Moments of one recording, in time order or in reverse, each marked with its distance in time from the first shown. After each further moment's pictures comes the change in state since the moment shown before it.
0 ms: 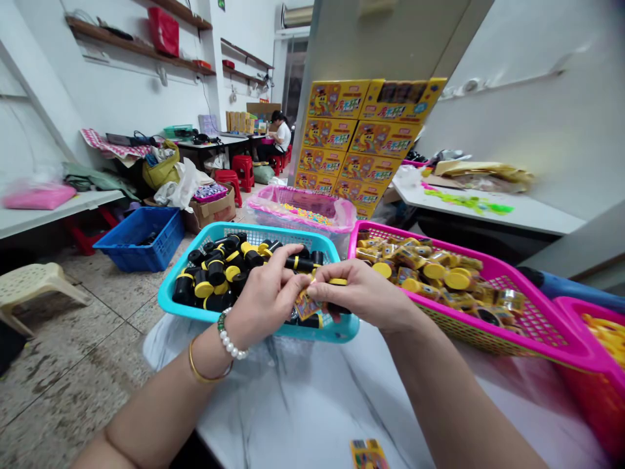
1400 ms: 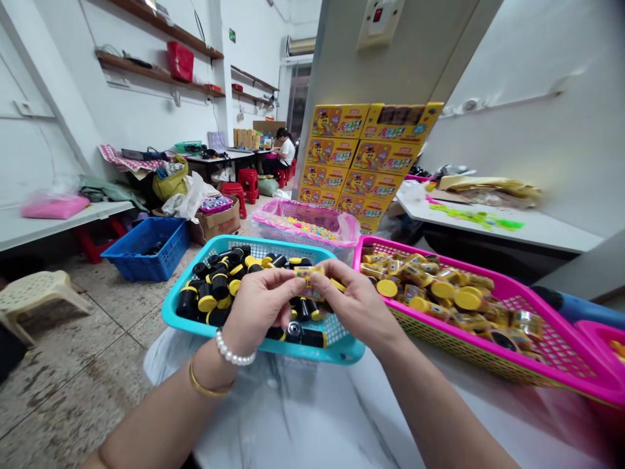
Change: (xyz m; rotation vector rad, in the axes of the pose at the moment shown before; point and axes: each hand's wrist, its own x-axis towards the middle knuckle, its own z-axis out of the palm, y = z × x) left_hand 0.009 -0.004 0.001 -0.640 0.116 -0.291; right_hand 0.012 0.009 0.015 -0.057 0.371 -0.301
